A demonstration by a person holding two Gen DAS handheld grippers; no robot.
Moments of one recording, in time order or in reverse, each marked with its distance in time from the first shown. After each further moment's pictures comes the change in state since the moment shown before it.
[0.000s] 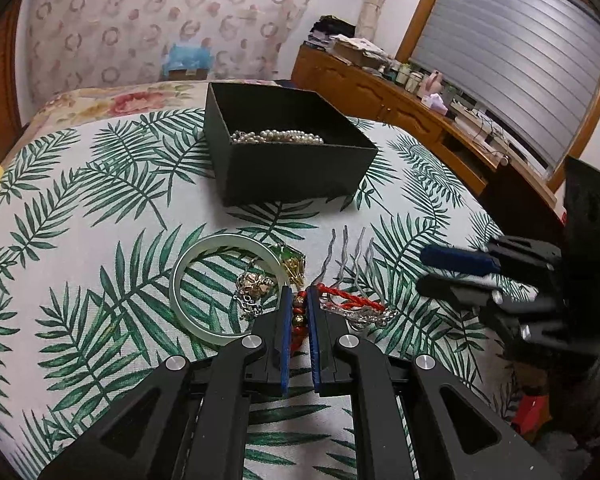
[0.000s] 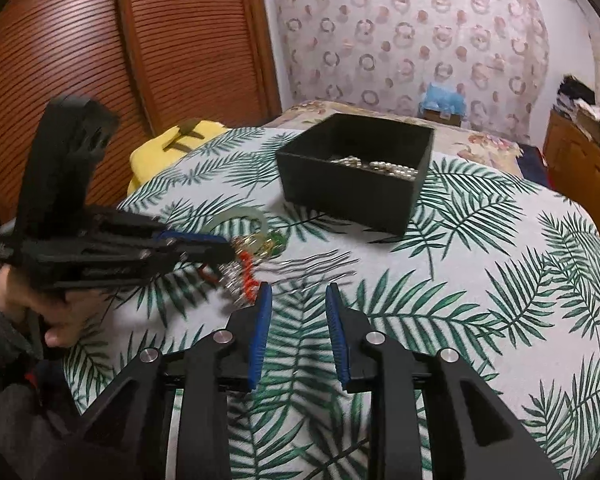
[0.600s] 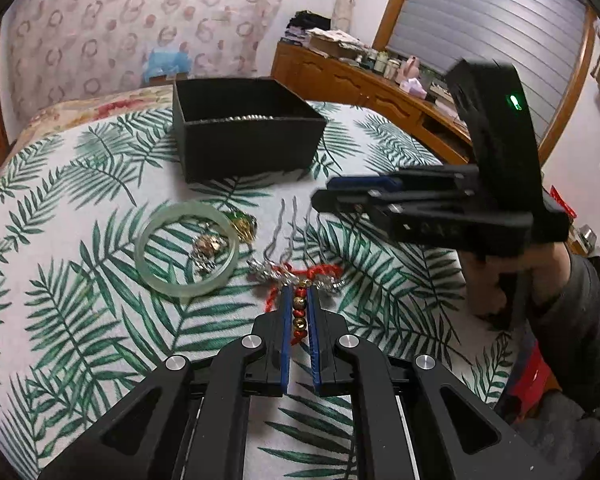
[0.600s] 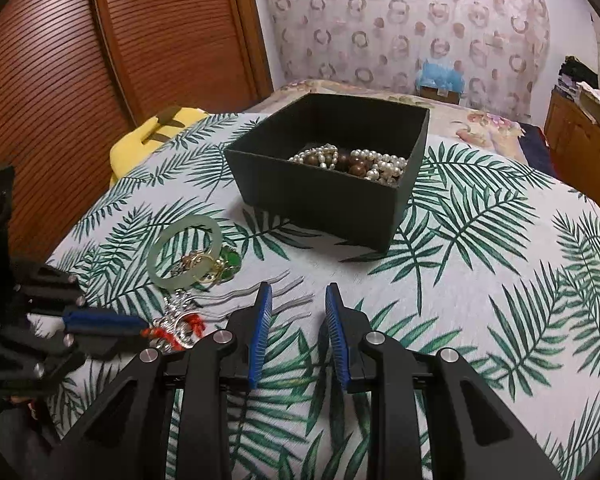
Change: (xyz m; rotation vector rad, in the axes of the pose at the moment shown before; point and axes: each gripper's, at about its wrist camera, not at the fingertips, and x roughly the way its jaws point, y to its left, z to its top) left arm -0.010 -0.031 -0.026 0.077 0.024 -0.031; right arm 0.040 -0.026 0.022 0.010 0.091 -0.003
